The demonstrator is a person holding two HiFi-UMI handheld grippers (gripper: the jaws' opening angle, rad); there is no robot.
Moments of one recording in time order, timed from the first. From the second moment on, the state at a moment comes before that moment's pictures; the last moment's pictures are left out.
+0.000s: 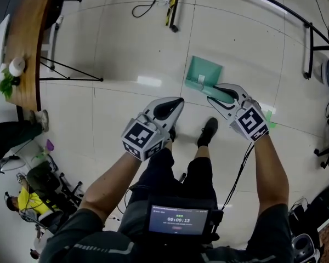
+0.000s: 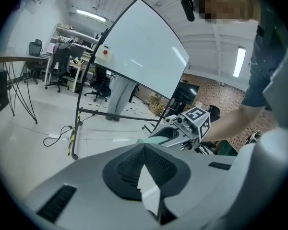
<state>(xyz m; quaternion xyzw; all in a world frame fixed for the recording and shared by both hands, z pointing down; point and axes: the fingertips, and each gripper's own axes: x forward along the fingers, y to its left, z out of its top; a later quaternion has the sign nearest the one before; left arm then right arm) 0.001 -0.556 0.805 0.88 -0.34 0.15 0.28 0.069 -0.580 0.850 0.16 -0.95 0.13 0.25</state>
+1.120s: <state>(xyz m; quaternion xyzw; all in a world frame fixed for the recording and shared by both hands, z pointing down) 0.002 -0.506 0.604 0.91 -0.33 0.09 0.25 0.074 -0.509 0.607 0.26 -0.94 0.12 0.20</state>
